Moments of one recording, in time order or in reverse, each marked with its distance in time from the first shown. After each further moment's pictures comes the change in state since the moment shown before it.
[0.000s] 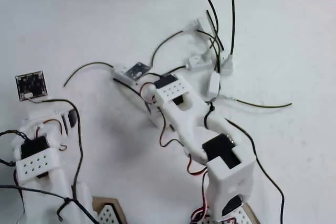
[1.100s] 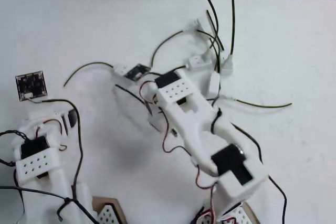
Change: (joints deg) left arm 0.0 0.0 0.0 0.0 0.0; right arm -0.4 -14.2 -0.4 14.1 -0.2
